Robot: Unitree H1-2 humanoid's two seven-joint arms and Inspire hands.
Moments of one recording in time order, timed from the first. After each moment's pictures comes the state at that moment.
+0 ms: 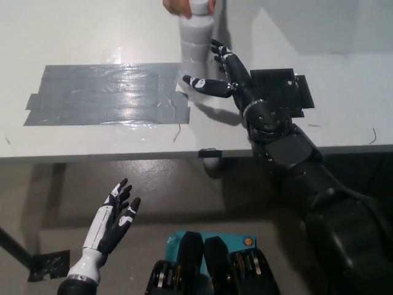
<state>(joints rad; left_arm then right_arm) -0.17 0.13 -0.03 0.37 0.11 -0.25 -0.04 -1.16 0.05 0.06 1.34 -0.07 -0.26 -0.07</state>
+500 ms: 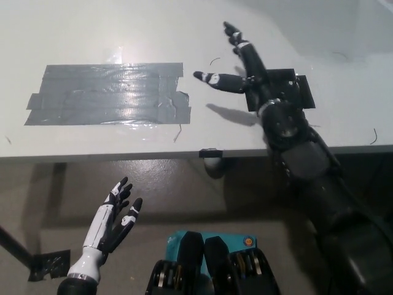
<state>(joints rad) -0.18 0.13 -0.03 0.36 0.11 -0.25 -0.04 -0.99 -0.01 0.09 1.00 -0.10 -0.26 -0.09</state>
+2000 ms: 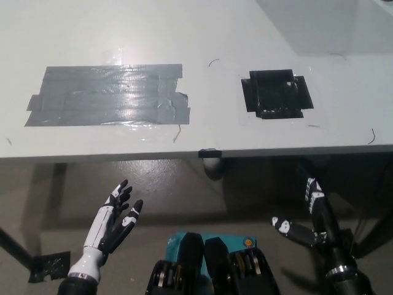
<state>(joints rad) -0.19 0.14 -0.03 0.41 0.11 -0.25 -0.04 -0.18 -0.07 0.07 0.38 -0.05 -0.32 -0.01</state>
